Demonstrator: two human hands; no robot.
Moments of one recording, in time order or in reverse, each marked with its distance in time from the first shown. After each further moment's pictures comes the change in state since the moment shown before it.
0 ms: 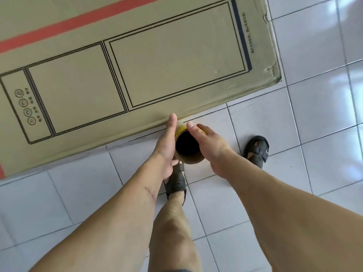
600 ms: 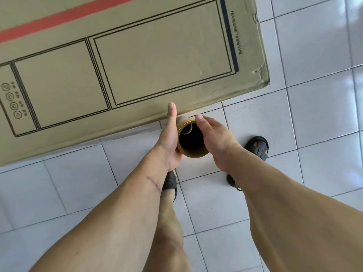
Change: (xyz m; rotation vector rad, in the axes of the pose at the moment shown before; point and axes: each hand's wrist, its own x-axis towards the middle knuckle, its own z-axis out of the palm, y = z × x) left_hand 0.001 0.015 0.058 -0.094 -0.041 -0.039; right_hand 0.009 -0.012 -0.053 -0.003 0.018 -0.075
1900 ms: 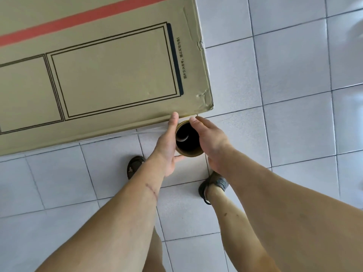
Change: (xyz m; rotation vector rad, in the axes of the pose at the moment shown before) left_hand 0.013 -0.004 0.137 -0.022 0.177 0.091; right_hand 0.028 -0.021 -0.134 0.038 -0.062 0.060
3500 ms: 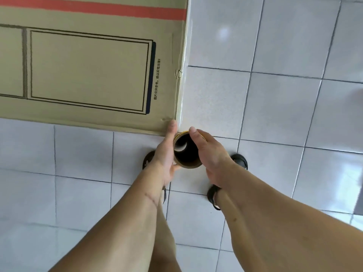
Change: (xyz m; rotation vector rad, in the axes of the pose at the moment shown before) left_hand 0.008 0.015 0.124 -0.337 0.039 -0.057; right_hand 0.044 -0.057 -0.116 -0.303 -0.165 0.037
